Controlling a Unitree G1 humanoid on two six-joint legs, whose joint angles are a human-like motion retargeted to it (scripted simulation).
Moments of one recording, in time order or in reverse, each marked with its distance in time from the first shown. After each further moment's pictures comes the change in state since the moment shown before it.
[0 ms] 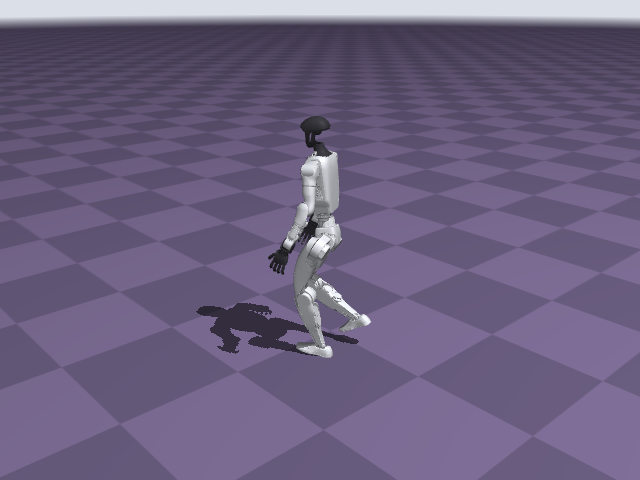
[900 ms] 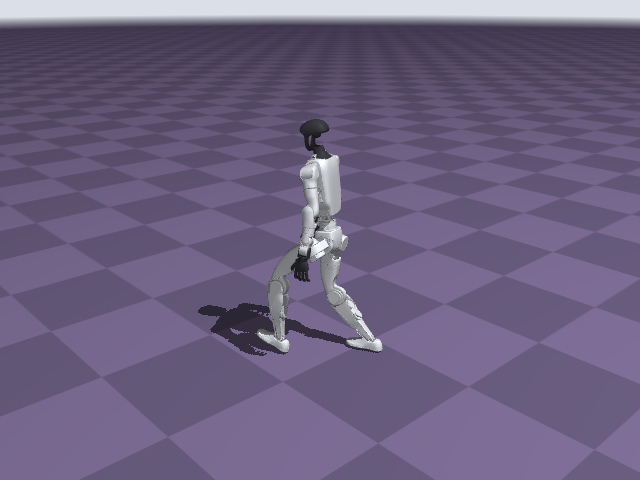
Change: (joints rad) left arm 0.107 -0.076 0.004 0.167 0.087 -0.018 -0.068; right arm 0.028 -0.001 0.013 -0.061 -0.086 -0.037 -0.021; waist 0.163 0.121 0.135; left_leg -0.357 0.259 -0.101 0.226 0.016 -0.144; right_leg 0.499 0.324 0.092 -0.707 -0.223 -0.025
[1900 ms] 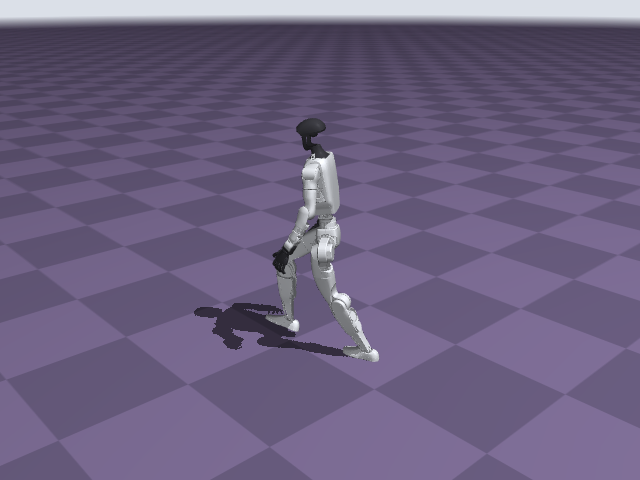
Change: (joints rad) left arm -0.200 0.078 -0.209 -0.190 0.073 -0.076 0.038; right arm 0.103 -0.036 -0.043 0.024 0.065 -0.022 0.013; waist -0.150 -0.086 0.024; left_leg 1.009 -0.272 -0.263 -0.503 -0.157 0.127; right_leg -0.856 -0.132 -0.114 0.176 0.446 0.203
